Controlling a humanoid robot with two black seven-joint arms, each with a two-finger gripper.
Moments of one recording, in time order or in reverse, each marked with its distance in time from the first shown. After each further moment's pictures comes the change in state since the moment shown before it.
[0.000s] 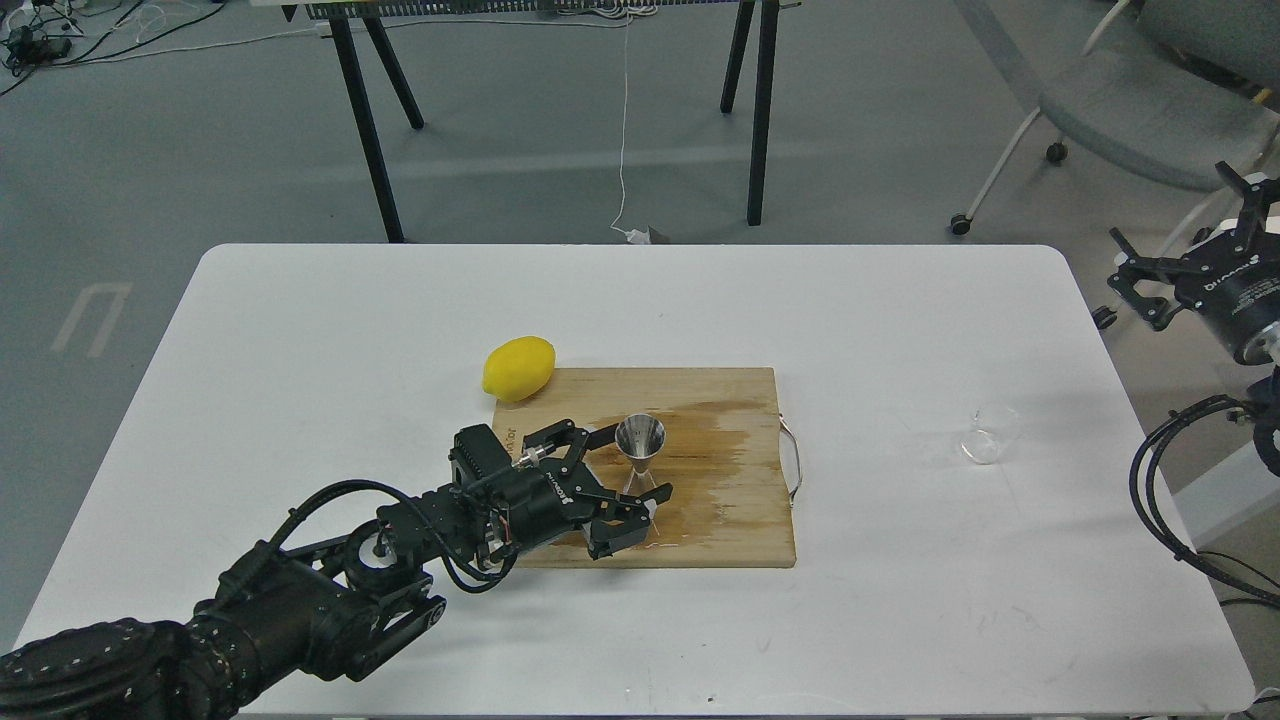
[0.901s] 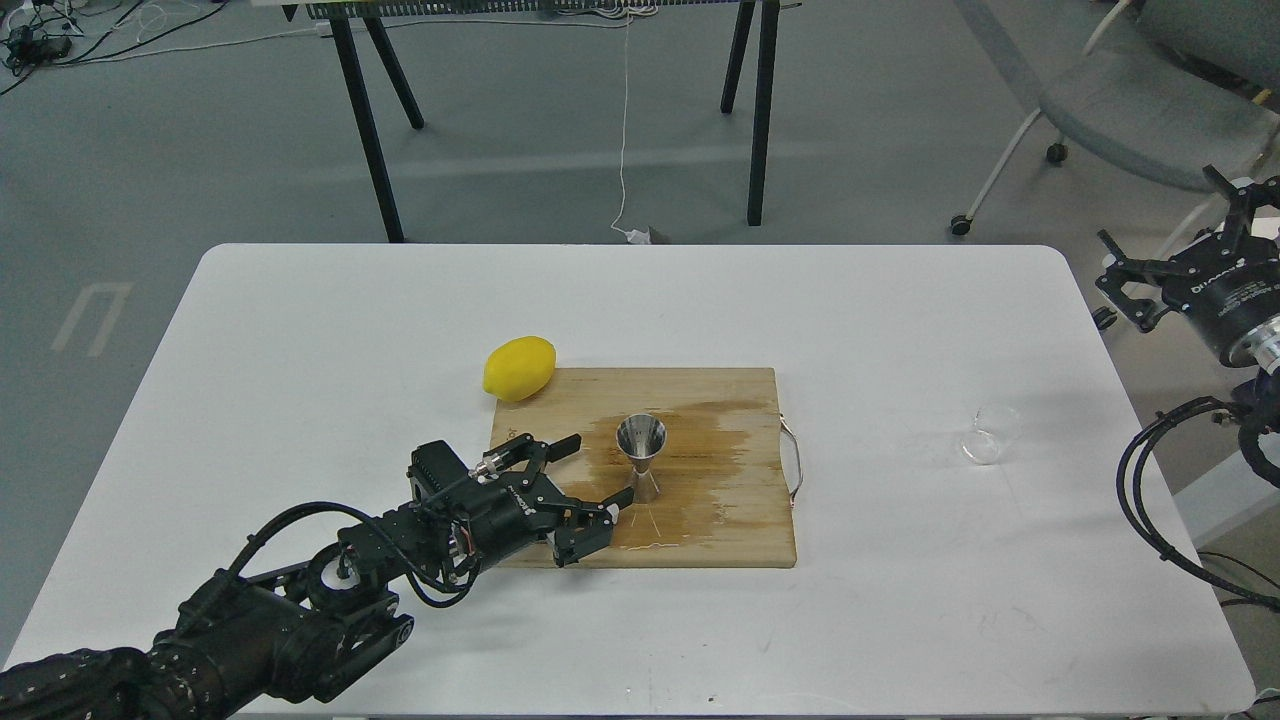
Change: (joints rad) left arm 0.055 0.075 -0.054 -0.040 -0.006 0.000 0.000; right arm 0.001 0.018 0.006 -0.002 0.000 0.000 0.000
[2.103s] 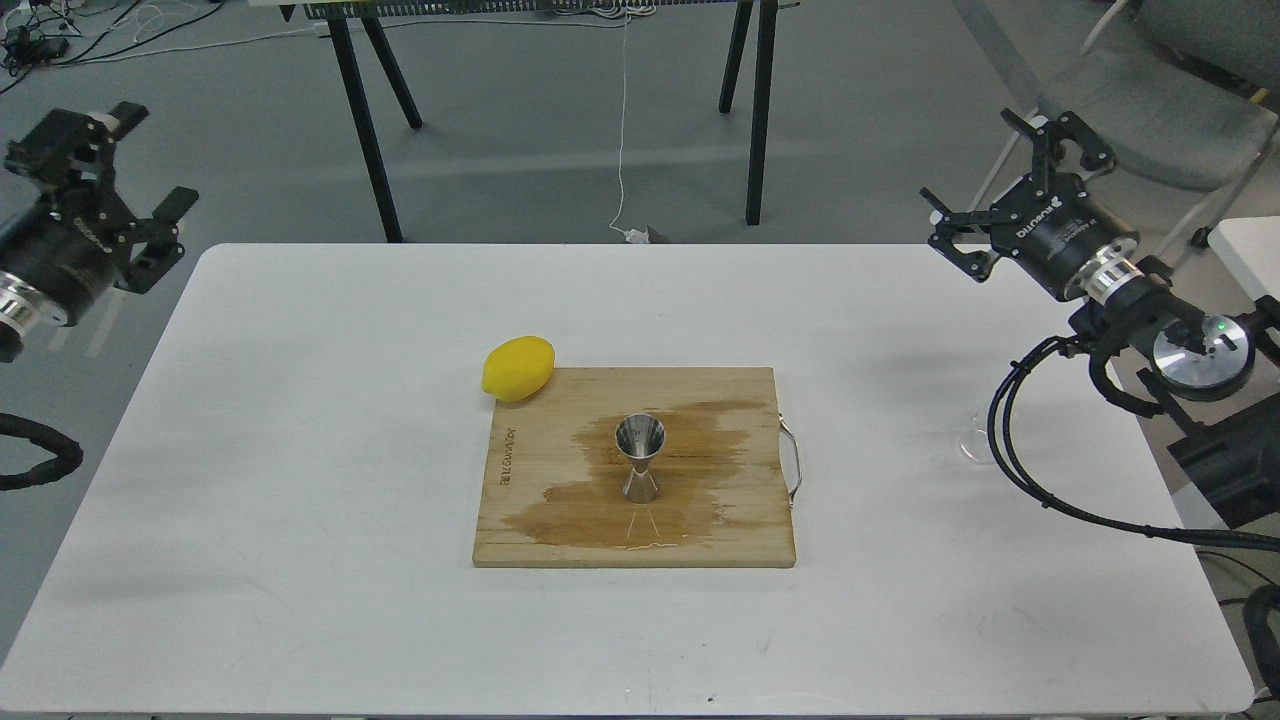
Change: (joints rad) left arm -0.206 0.597 -0.278 -0.062 -1.807 -0.973 0.000; right arm 0.269 0.151 -0.238 0.030 0.041 -0.011 -0.020
